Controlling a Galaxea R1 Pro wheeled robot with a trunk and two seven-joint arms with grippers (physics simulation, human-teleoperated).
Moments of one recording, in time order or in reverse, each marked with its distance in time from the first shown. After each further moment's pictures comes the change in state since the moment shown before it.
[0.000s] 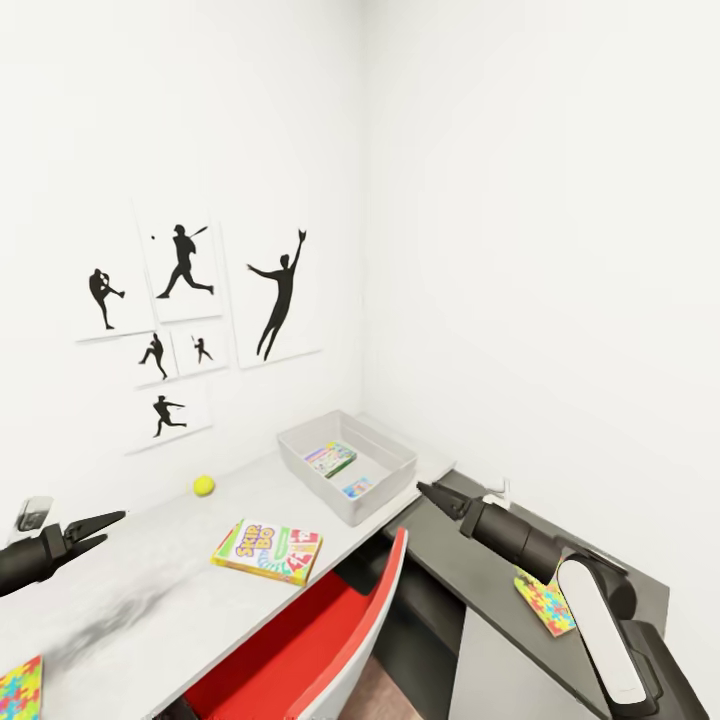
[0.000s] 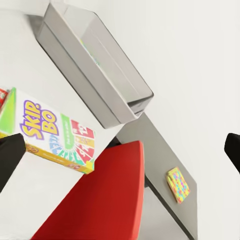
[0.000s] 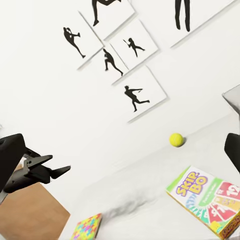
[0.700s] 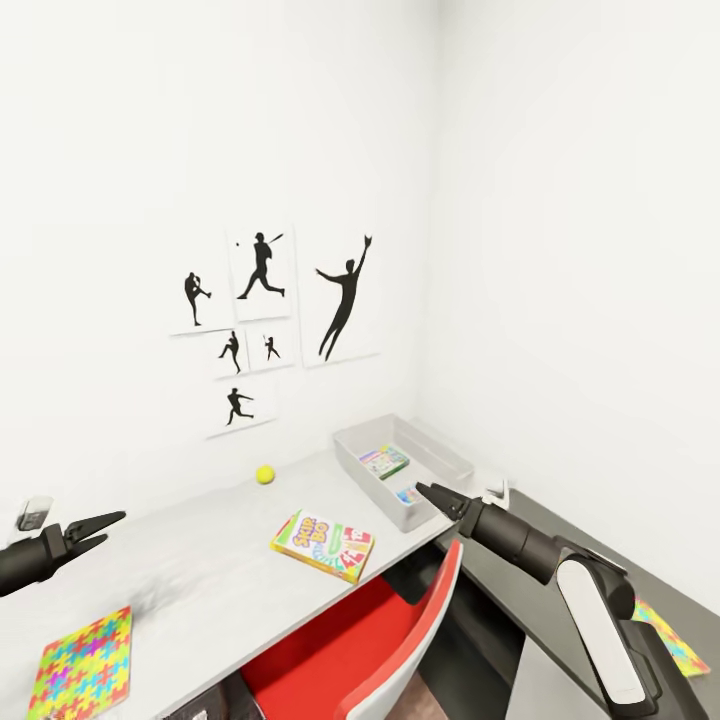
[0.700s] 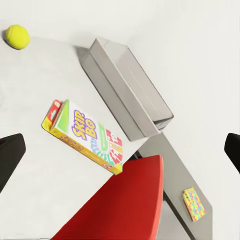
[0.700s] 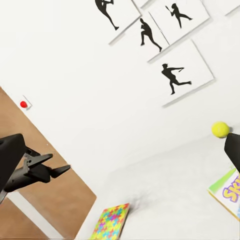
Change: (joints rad) left arm 0.000 0.000 0.000 0.000 0.000 -0.001 0.000; right arm 0.000 0.000 0.004 0.000 0.002 0.000 -0.001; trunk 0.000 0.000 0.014
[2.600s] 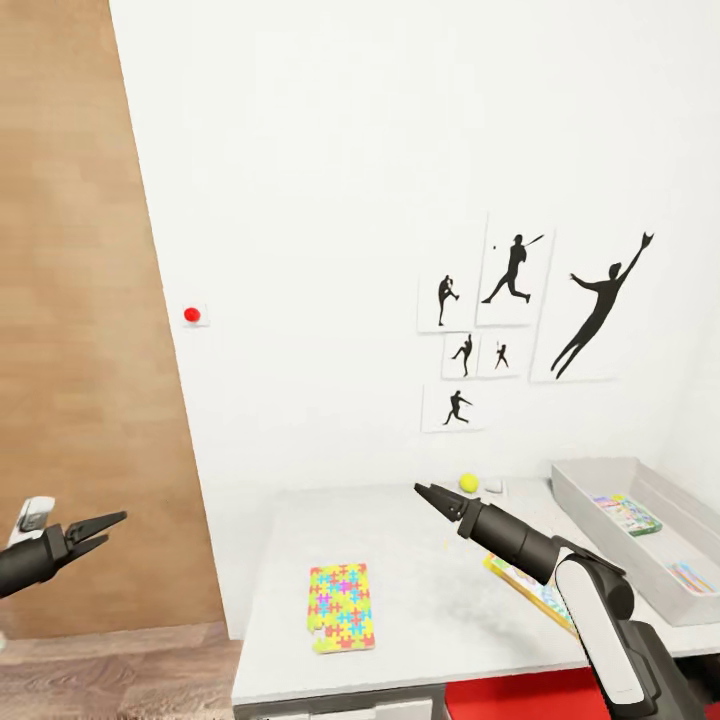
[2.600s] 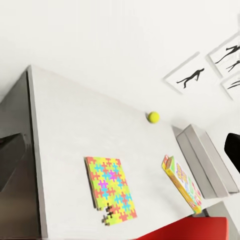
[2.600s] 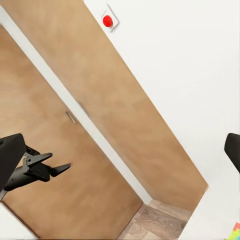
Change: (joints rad) left arm 0.000 0.000 0.000 0.006 -0.001 -0.007 0.000; right arm 0.000 0.000 0.005 0.000 0.004 0.000 -0.003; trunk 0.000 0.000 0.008
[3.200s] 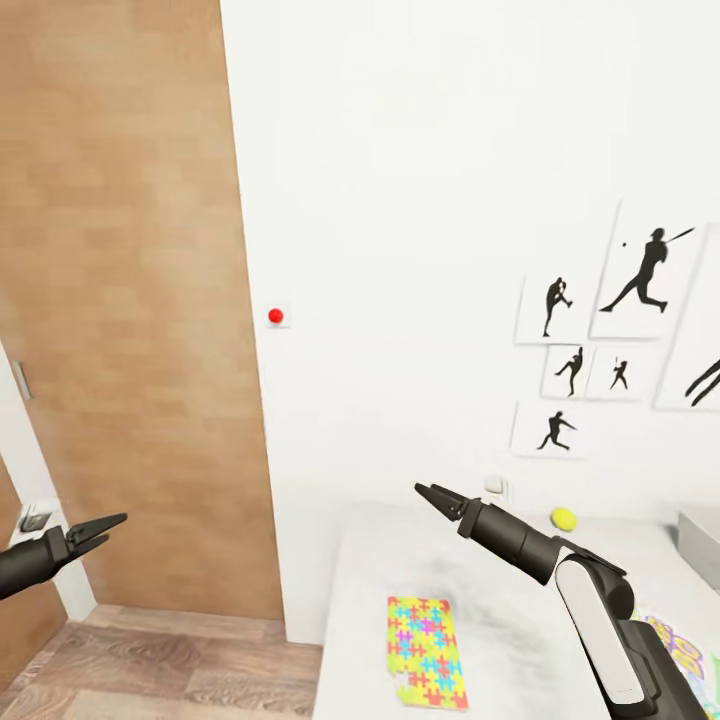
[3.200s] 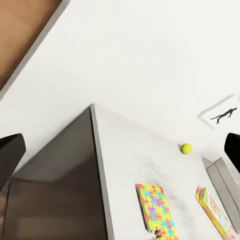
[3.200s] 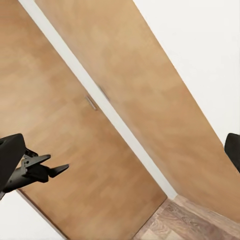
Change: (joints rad) left arm 0.000 -0.002 0.002 0.005 0.001 -0.035 0.000; right arm 0.000 0.000 -0.001 0.000 -0.001 0.000 -0.009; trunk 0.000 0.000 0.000
